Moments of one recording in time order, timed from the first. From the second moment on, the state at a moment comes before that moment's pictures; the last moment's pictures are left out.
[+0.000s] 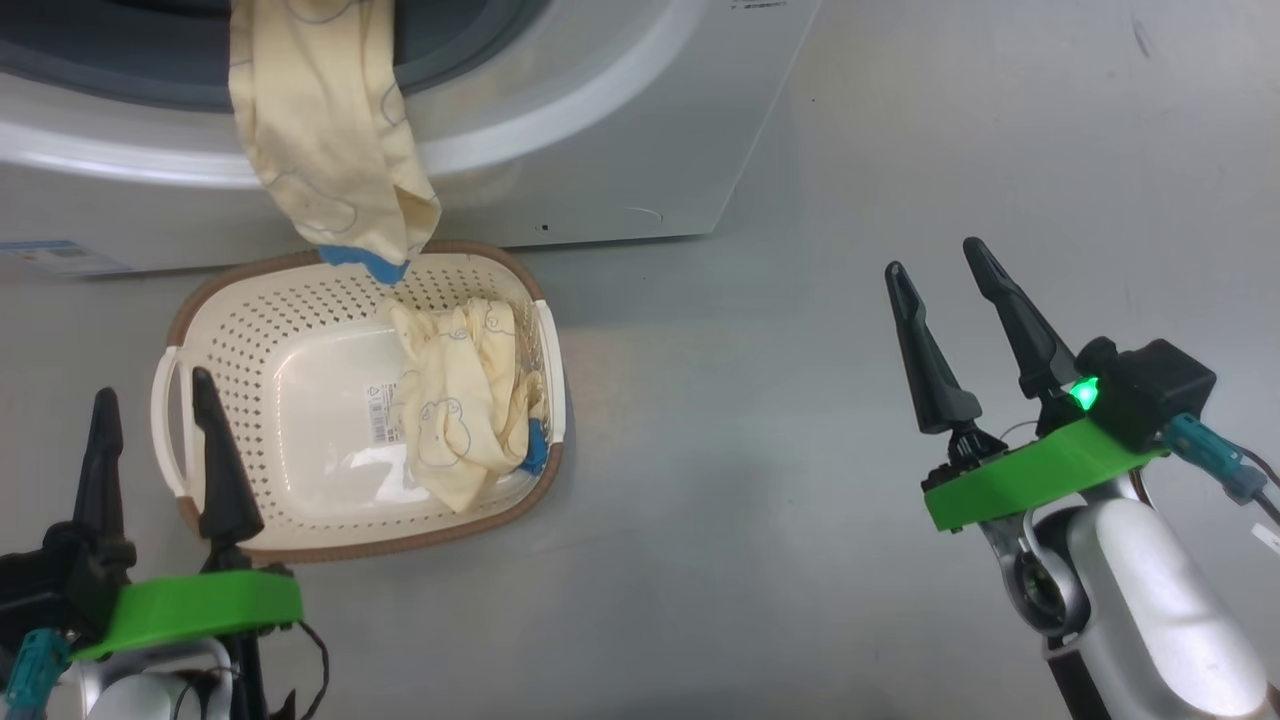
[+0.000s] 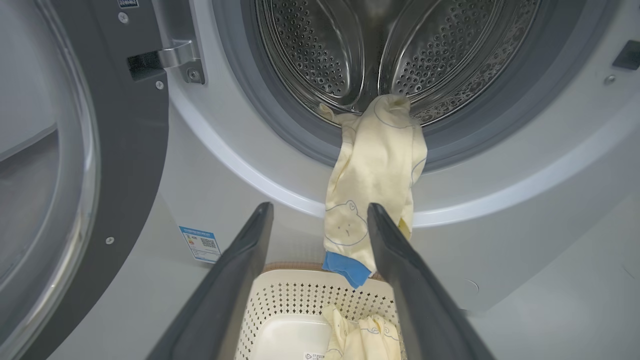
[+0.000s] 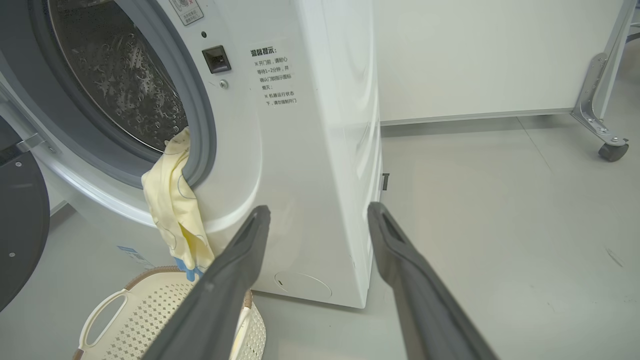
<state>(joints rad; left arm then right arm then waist) -0.10 0.19 -0.04 -0.03 -0.31 0.11 -0.24 -0.27 -0.12 0.24 0.10 0.32 0.13 -0.25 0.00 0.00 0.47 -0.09</state>
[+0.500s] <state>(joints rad) -0.28 0.19 -0.07 0.08 -0.32 0.08 -0.22 -0.27 -0.12 0.27 0.10 0.32 0.13 -0.25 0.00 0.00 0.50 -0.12</state>
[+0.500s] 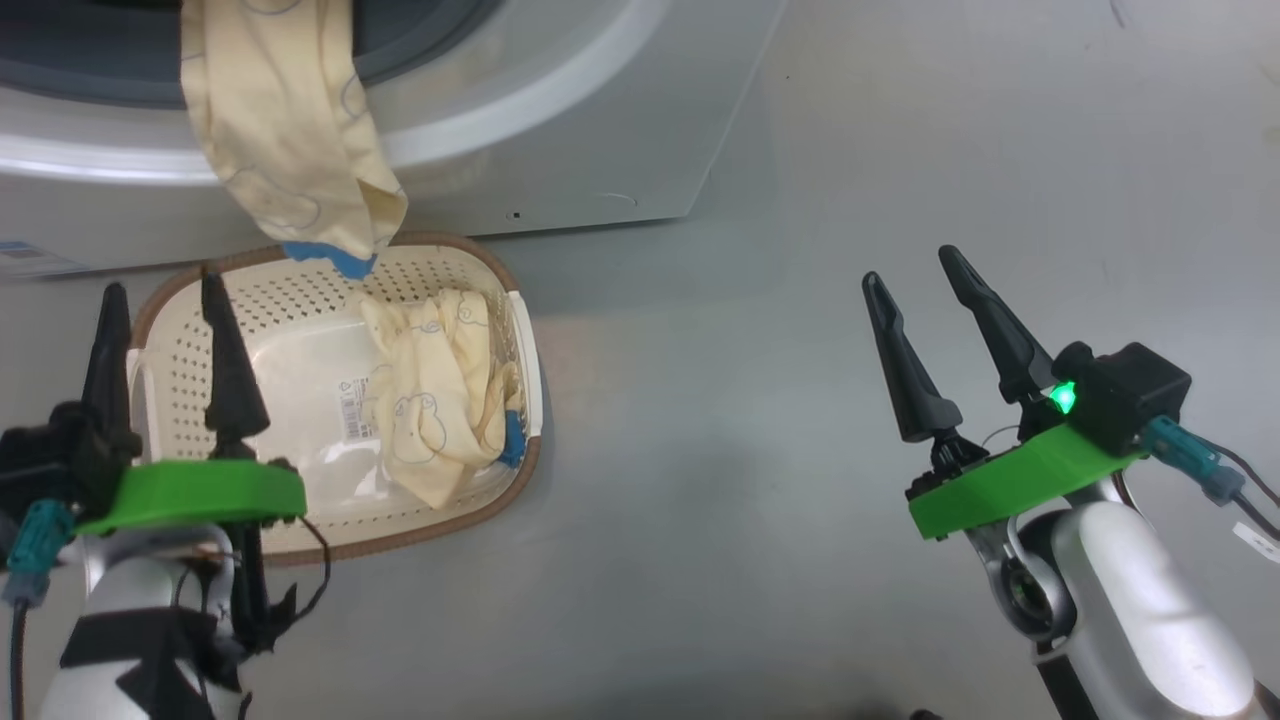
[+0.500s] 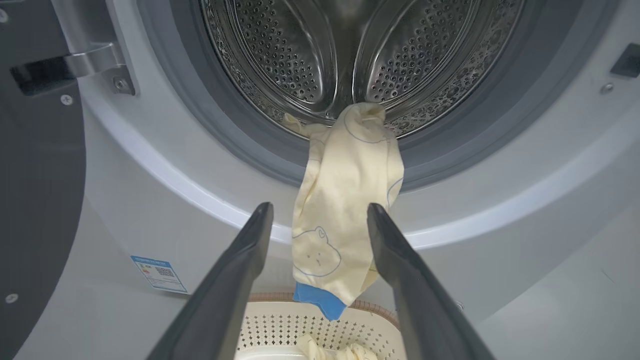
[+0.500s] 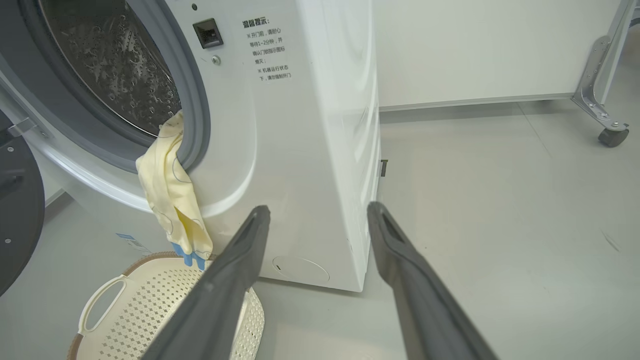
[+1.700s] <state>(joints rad) -0.82 0.09 -0.08 0.63 -0.36 -0.11 -0.25 -0.34 -0.12 0.25 0.08 0.30 0.13 -0.25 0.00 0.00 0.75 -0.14</state>
